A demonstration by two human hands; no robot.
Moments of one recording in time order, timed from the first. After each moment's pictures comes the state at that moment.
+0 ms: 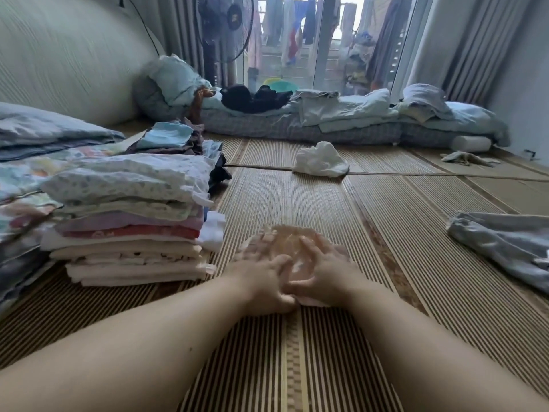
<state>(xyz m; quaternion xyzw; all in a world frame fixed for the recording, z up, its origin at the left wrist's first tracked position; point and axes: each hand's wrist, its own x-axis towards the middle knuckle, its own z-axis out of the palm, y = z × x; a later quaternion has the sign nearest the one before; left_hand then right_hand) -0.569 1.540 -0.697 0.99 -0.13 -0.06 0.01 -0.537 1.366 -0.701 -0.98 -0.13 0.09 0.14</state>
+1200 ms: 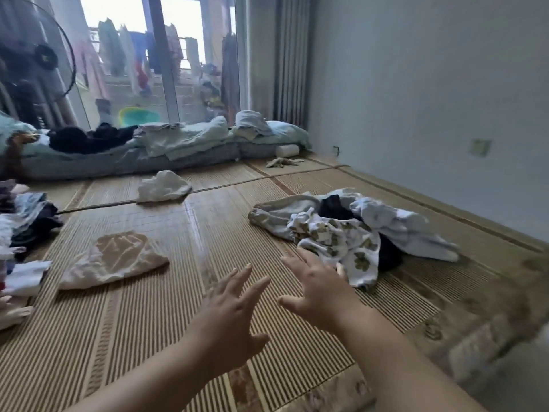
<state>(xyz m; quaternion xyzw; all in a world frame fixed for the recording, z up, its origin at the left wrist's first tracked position) -0.767 1.295 -0.643 0.93 -0.34 0.05 0.10 -0.806 1.100 -0.616 -0.99 0.02 -0.10 0.14</state>
